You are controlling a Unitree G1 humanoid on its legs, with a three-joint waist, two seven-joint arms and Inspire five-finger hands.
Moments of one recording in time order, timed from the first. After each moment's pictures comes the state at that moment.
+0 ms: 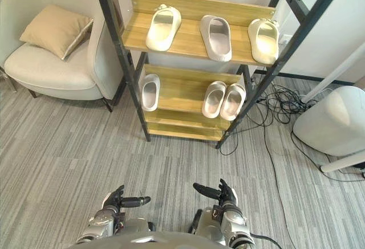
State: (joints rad) left arm -0.01 0.10 0.06 1.07 -0.03 -0.05 0.09; right arm -0.04 -0.01 -0.13 1.03 0.14 -0.07 -0.09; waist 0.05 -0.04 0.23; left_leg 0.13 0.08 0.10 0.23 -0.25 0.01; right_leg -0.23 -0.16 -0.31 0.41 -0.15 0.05
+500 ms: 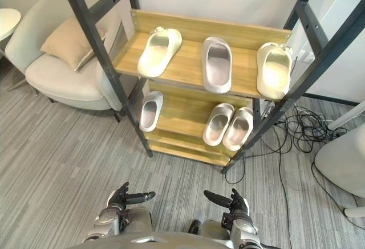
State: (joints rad) left arm -0.01 0.05 0.14 1.00 0.00 -0.06 0.07; right arm 0.01 -0.03 -0.17 1.02 0.15 -0.05 -0.10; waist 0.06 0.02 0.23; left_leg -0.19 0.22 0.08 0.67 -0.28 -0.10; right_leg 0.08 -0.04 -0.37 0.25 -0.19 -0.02
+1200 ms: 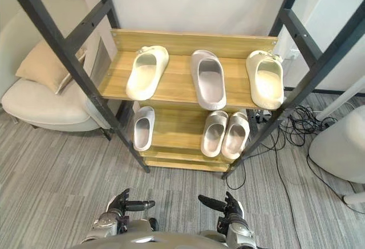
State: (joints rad) left arm 0.00 0.09 0.02 1.08 -0.03 -0.05 0.08; right arm 0.11 -0.05 -0.12 0.88 0.16 -0.05 -0.12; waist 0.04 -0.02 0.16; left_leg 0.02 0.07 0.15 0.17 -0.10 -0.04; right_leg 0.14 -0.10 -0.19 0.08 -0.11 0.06
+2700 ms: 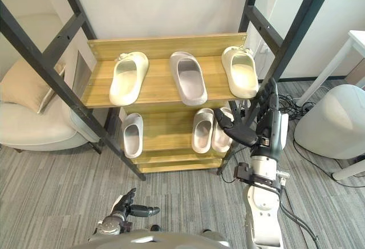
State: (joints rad) left arm 0.04 0.11 -0.11 1.06 0.01 -0.13 0.08; right arm 0.27 -0.06 -0.07 -0.32 0.02 -0.24 -0.22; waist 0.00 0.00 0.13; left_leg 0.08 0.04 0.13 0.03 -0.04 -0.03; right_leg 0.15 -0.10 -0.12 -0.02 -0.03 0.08
